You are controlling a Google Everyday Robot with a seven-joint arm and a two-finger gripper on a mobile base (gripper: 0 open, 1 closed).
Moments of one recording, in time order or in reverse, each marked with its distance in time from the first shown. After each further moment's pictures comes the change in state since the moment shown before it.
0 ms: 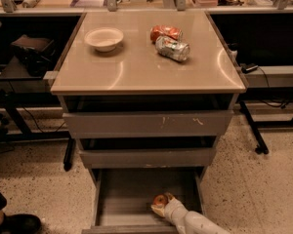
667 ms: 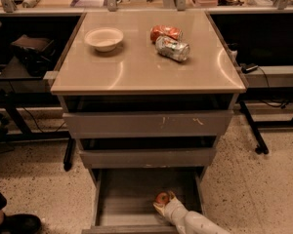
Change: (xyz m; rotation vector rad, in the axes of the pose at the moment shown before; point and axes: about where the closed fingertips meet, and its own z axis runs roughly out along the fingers) arm 0.000 0.000 0.000 0.000 0.000 0.000
